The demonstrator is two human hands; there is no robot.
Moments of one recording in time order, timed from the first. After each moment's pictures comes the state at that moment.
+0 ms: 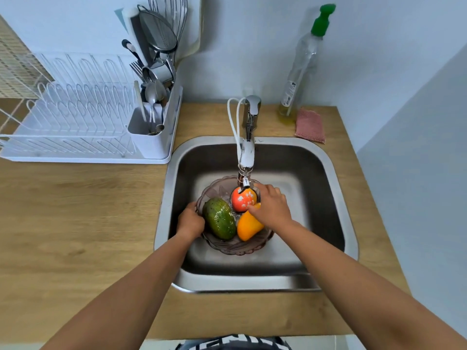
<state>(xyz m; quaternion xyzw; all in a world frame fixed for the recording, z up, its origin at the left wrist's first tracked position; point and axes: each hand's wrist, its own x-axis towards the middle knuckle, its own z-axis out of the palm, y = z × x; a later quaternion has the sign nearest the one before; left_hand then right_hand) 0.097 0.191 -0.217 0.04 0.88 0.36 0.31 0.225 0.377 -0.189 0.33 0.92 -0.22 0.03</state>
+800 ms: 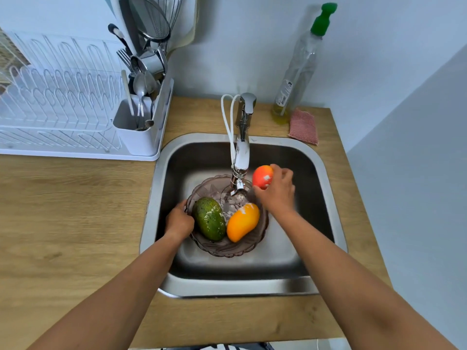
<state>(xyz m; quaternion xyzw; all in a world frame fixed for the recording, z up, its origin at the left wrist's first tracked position) 0.098 0.193 -0.220 0.04 0.86 0.39 0.31 0.215 0.413 -0.175 0.47 0.84 -0.24 -0.08</state>
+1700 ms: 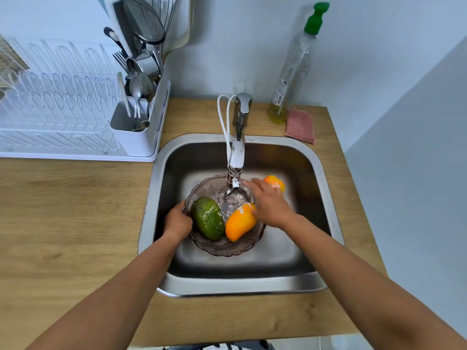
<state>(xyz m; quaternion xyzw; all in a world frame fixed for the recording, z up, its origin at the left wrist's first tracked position) 0.091 0.189 -0.239 0.04 0.85 0.40 0.33 0.237 0.411 -0.181 0.21 0.96 -0.16 0.11</state>
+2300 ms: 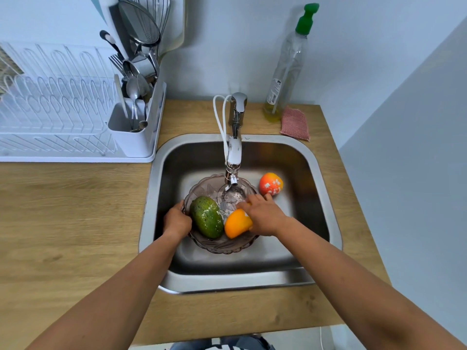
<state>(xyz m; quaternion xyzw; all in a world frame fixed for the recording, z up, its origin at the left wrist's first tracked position) 0.095 0.190 -0.228 0.05 0.87 0.38 0.32 0.247 0.386 -0.182 0.11 0.97 -0.03 0.23</state>
